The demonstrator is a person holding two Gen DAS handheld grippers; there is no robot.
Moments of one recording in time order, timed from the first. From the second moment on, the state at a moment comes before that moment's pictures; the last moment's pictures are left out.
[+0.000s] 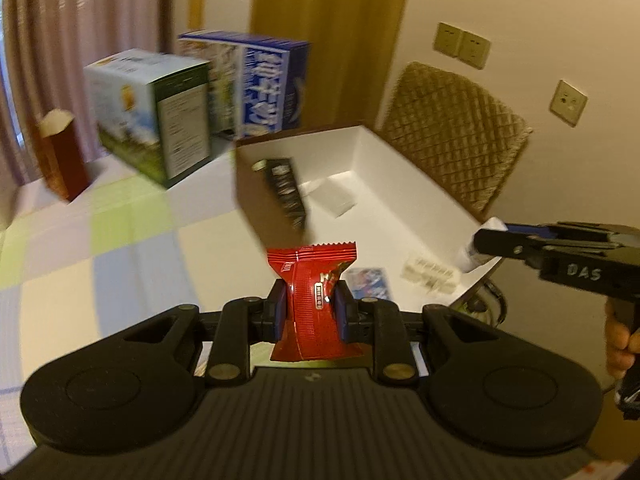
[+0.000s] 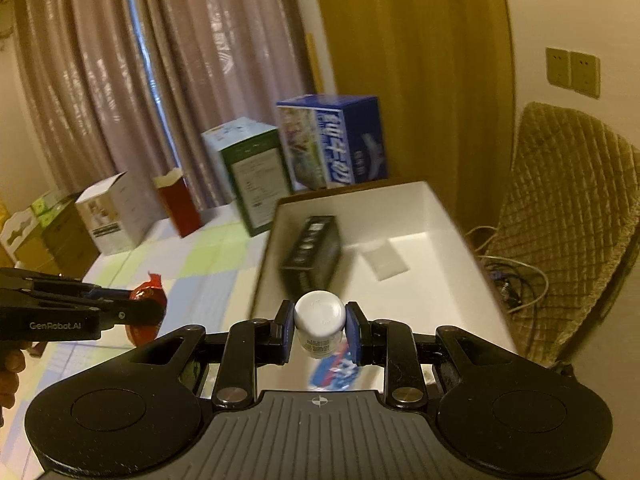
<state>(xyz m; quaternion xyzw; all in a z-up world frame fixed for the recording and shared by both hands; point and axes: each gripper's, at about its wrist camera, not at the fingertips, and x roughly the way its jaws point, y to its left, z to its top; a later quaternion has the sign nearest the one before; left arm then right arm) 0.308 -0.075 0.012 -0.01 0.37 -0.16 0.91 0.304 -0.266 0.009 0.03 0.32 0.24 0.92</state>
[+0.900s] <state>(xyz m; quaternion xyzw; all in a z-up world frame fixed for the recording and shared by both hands) 0.513 -0.187 -0.072 0.04 0.48 -0.14 0.86 0.501 -0.270 -0.067 -0.04 0.43 0.26 0.86</state>
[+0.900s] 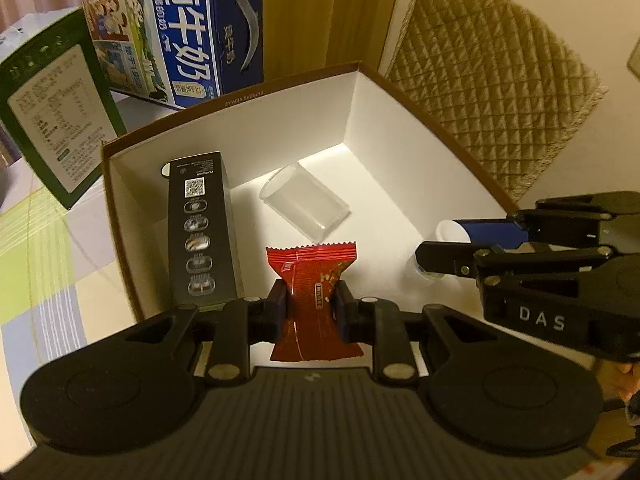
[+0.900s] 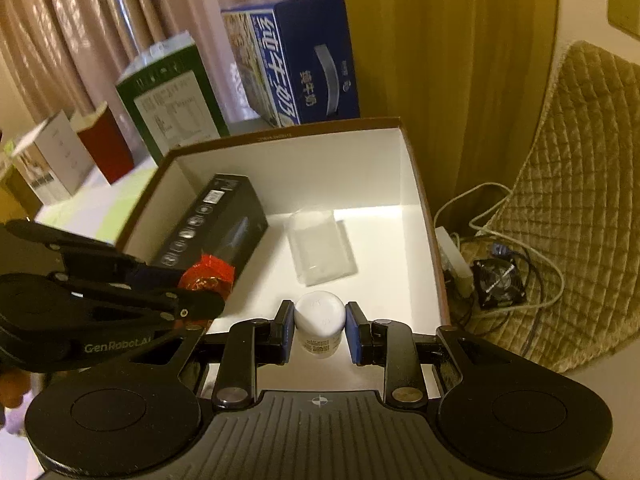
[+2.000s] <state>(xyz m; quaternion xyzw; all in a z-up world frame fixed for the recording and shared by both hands) 0.520 -0.173 -0.073 0.05 0.47 -0.13 0.87 0.506 -0.279 -0.055 -0.05 0.40 0.29 0.87</state>
